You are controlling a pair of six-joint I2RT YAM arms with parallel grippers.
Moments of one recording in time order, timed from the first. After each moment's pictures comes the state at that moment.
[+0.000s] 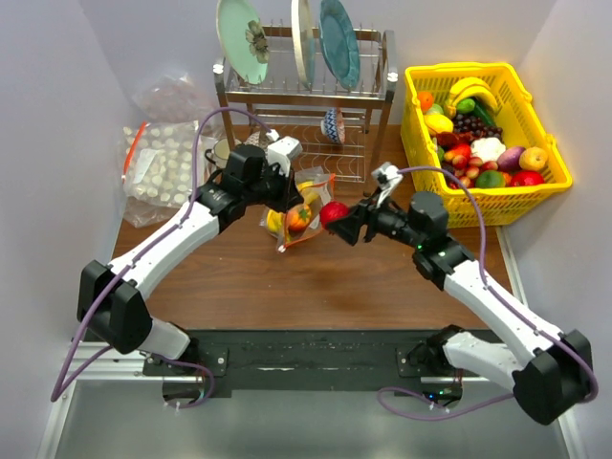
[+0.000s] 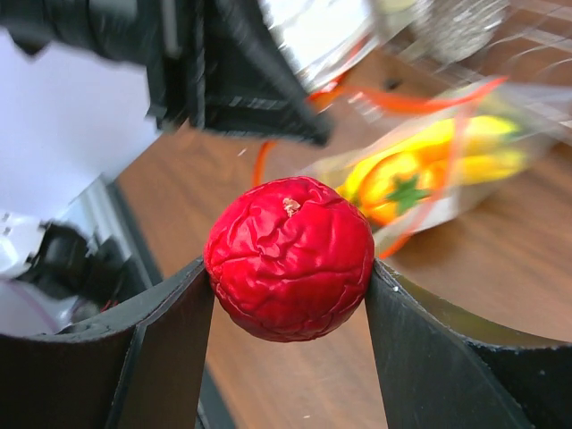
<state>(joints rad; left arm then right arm) -0.55 1.45 1.24 -0.32 0.32 -0.17 0.48 1.02 0.75 0.13 -0.49 0.36</state>
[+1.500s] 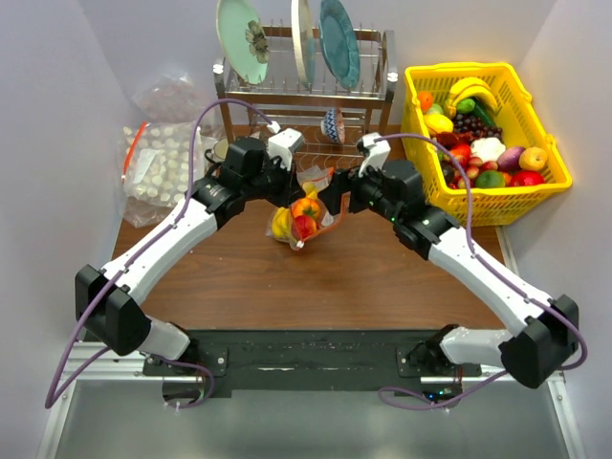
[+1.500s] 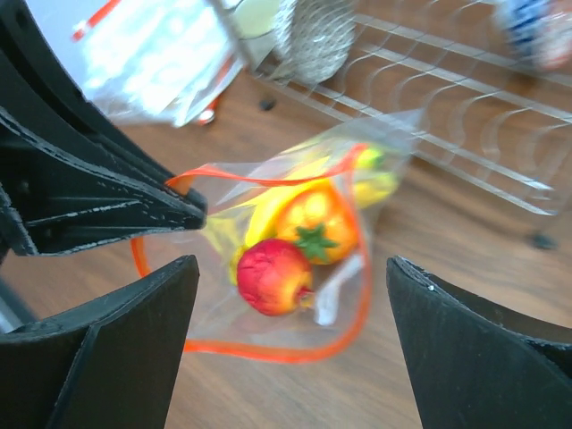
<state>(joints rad) -0.58 1.44 1.34 -0.41 0.28 -0.17 0.60 1.24 1.09 -0.14 -0.07 0.28</state>
